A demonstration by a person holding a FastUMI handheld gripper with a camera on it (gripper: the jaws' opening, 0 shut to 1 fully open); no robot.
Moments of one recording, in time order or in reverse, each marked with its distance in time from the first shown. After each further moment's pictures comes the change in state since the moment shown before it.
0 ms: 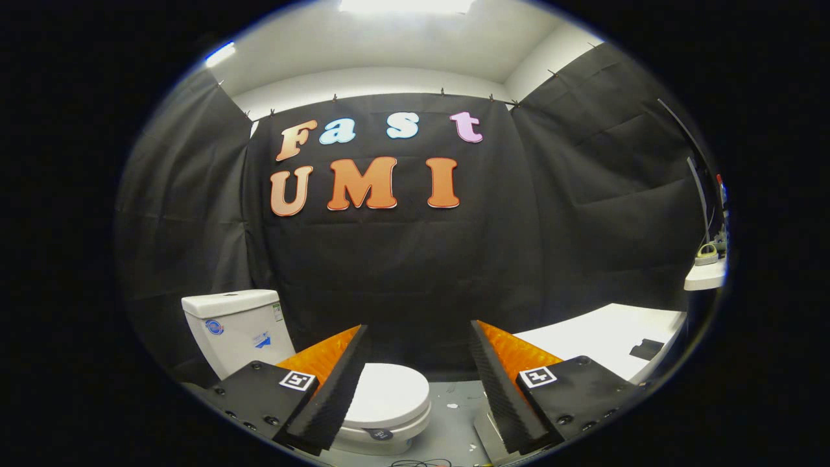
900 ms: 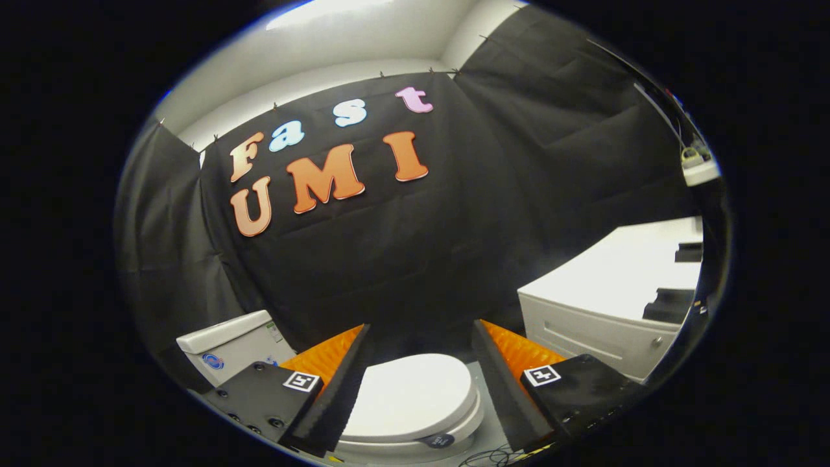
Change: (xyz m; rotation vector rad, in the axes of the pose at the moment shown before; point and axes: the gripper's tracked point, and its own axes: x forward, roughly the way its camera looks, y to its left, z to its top) arm 0.056 0.030 -0.117 0.309 0.136 -0.066
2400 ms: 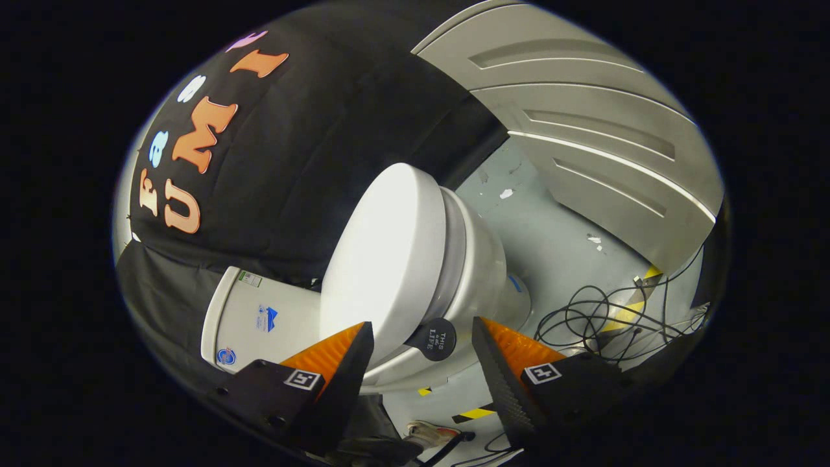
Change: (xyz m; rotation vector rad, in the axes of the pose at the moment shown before) arm 0.021 -0.059 -0.242 0.583 0.704 -0.042
